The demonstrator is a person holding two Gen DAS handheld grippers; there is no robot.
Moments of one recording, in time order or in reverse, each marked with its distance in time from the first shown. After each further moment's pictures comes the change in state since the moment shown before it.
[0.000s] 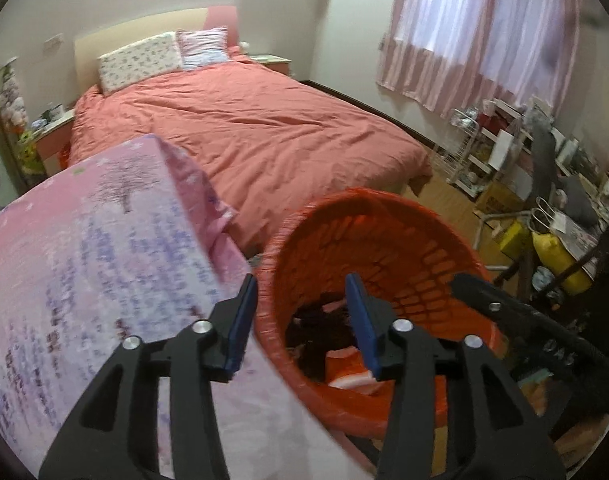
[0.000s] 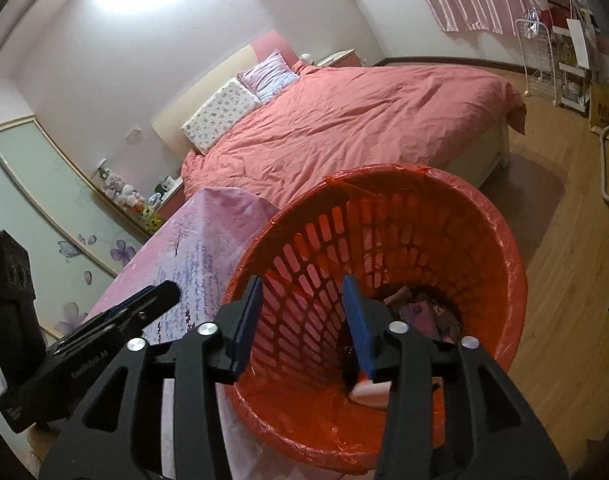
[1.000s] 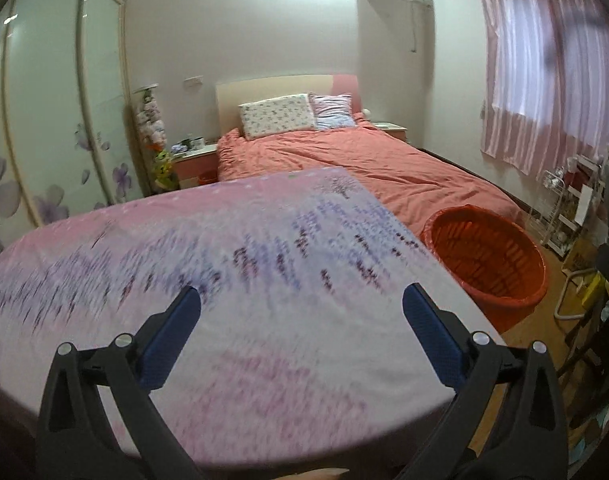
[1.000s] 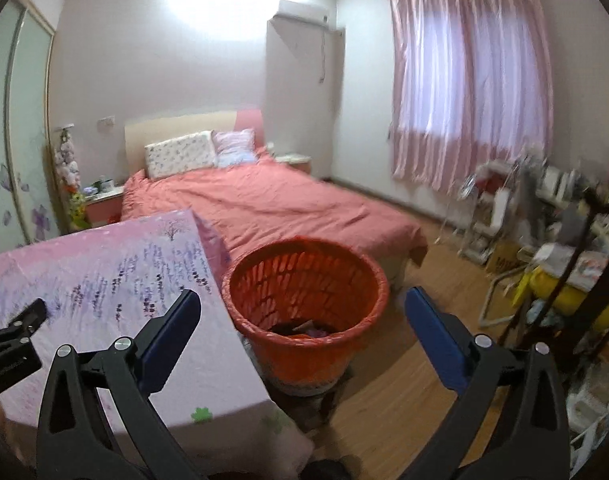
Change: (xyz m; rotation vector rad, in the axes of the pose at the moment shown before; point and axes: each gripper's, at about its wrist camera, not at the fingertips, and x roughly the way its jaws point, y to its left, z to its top) left arm -0.242 0.068 -0.163 -0.135 -0.267 0.411; right arm -0.153 0.127 -0.117 -0.406 -0.402 -0.434
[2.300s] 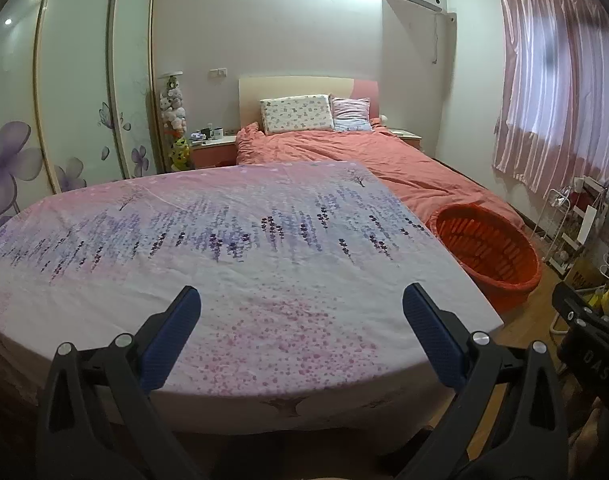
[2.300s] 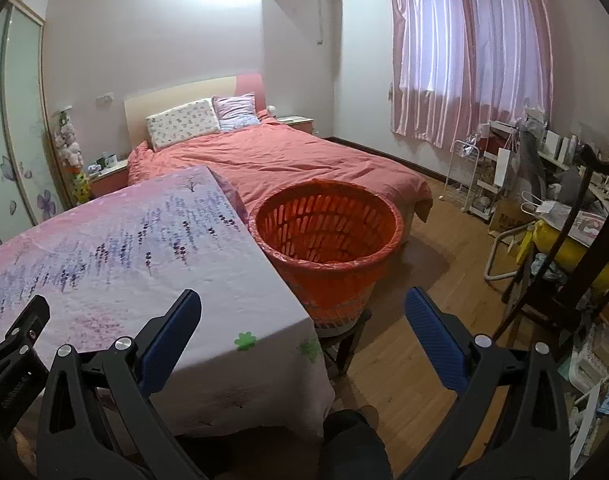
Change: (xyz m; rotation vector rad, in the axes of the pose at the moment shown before) left arm -0.046 0.019 -0.042 -0.073 0.000 0.030; right arm -0.019 0.021 -0.029 0.050 0.184 0.034
